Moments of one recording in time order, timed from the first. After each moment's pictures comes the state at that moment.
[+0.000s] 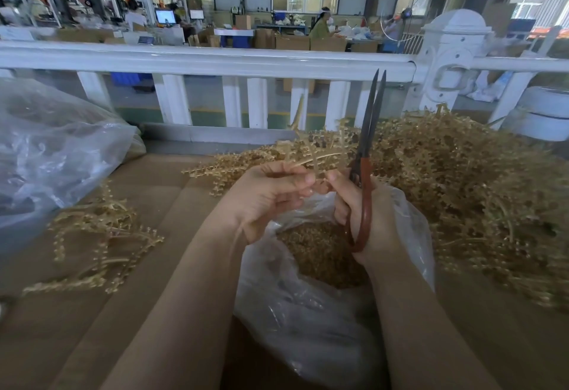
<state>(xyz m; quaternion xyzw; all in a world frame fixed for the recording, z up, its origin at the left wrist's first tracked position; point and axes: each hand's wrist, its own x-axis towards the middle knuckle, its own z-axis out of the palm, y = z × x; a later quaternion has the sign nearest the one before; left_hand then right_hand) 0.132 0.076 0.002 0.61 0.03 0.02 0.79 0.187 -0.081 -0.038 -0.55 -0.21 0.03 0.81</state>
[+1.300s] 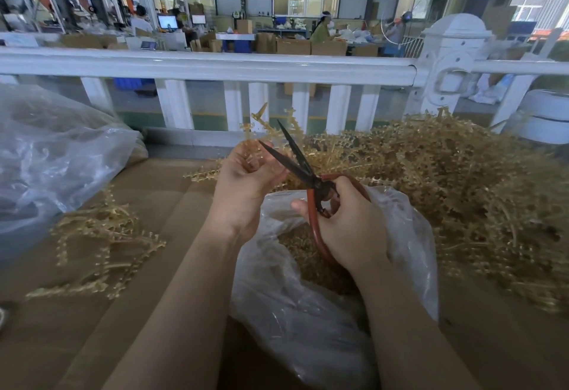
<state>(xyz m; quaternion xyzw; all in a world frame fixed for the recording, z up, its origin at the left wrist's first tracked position) 0.136 0.083 -0.002 0.55 -0.02 0.25 0.80 0.178 -0.072 -0.044 -0.87 -0.22 -0.19 0.39</state>
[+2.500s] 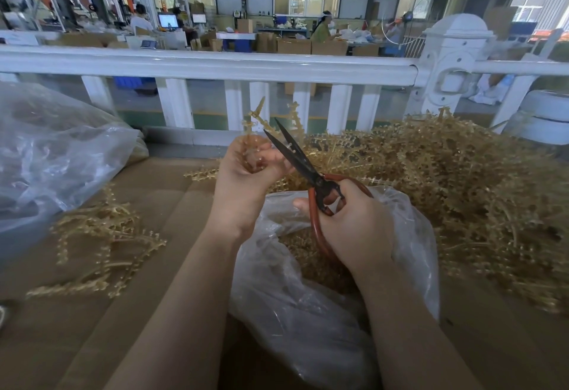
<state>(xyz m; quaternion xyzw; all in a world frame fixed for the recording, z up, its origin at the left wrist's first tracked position) 0.138 0.087 -0.005 0.57 -0.04 0.30 0.76 0.173 -0.073 -0.042 -0.85 -0.22 -0.27 0.39</state>
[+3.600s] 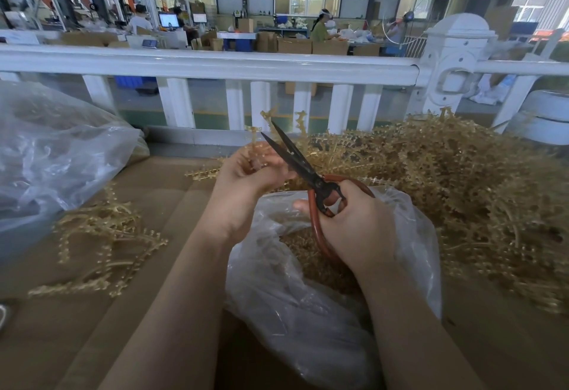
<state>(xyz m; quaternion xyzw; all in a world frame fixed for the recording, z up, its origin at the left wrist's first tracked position) 0.131 0.095 -0.003 0.62 -0.06 0.22 0.75 0.171 -0.075 -0.038 -0.85 -0.24 -0.26 0.39</state>
